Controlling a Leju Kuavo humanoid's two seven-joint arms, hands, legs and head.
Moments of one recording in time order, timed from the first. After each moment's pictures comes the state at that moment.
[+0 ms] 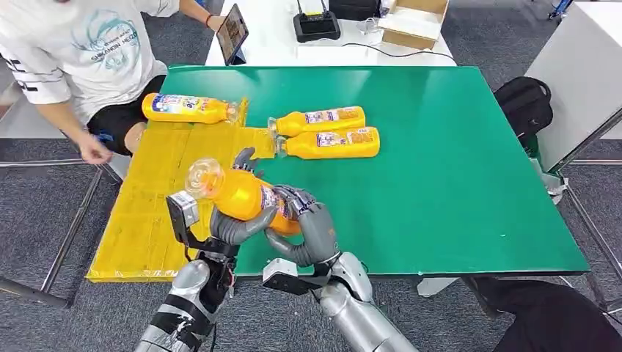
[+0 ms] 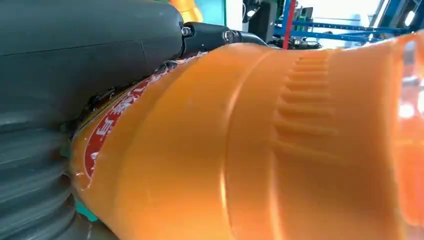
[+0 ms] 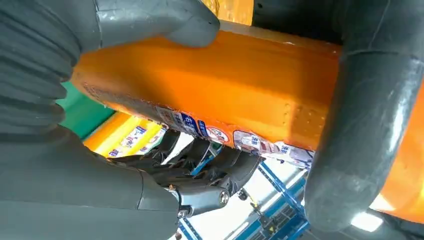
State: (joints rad) left arm -0.30 -0.24 -0.32 -1.12 0.12 -0.17 -0.58; right arm -0.34 0.26 0.47 -0.86 0.58 -0.56 -0.60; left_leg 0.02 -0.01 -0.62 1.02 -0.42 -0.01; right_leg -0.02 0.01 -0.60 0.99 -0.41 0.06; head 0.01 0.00
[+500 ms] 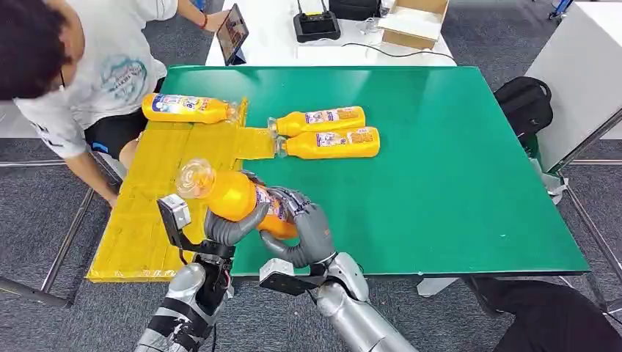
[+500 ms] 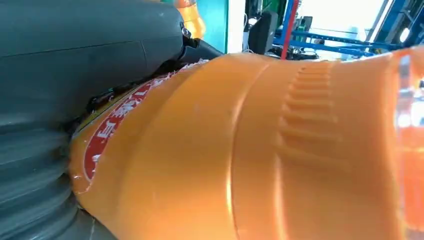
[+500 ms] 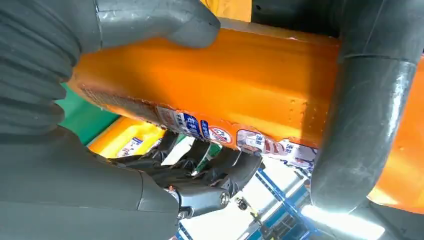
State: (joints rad) left arm -0.28 -0.24 -0.30 -1.14 0.15 -0.17 -0.59; right arm -0.35 0.27 0.49 -0.83 0.55 -0.55 -0.60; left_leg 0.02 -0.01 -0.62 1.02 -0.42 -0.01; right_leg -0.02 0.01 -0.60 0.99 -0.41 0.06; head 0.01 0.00
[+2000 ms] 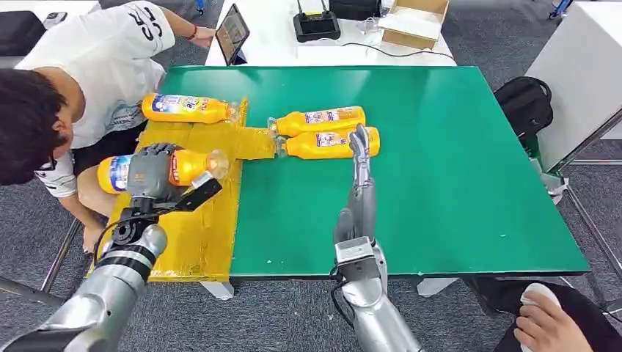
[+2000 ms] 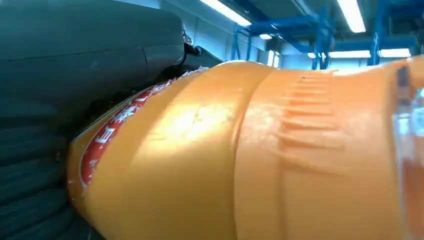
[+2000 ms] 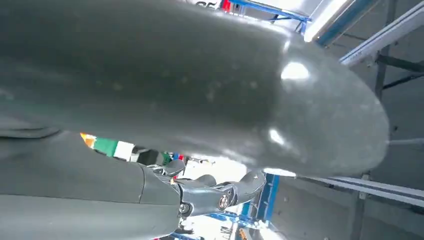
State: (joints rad) left arm -0.67 -0.01 0.00 -0.56 -1.40 0.70 -0.34; right arm -0.23 0.24 0.40 -1.38 0.13 -0.48 -0.65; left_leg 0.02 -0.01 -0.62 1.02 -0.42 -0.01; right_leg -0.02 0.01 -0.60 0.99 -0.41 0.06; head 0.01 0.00
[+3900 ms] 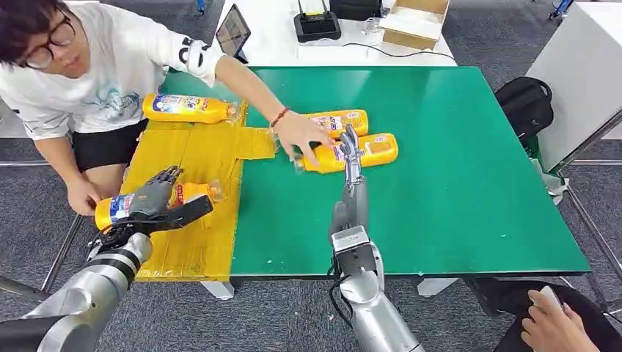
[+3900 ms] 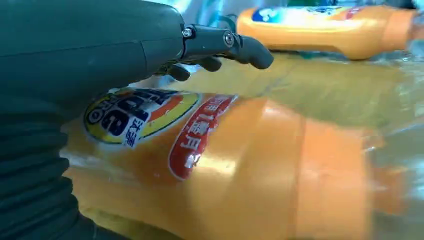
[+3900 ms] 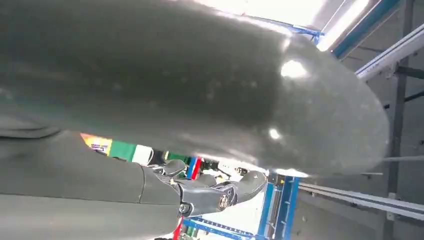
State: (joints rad) left arm -0.73 0.05 0.00 -0.35 -1.27 0.27 -0.38; right arm -0.24 0.24 0.40 -1.33 0.11 -0.43 -0.61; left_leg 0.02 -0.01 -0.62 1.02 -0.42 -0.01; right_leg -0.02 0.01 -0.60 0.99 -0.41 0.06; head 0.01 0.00
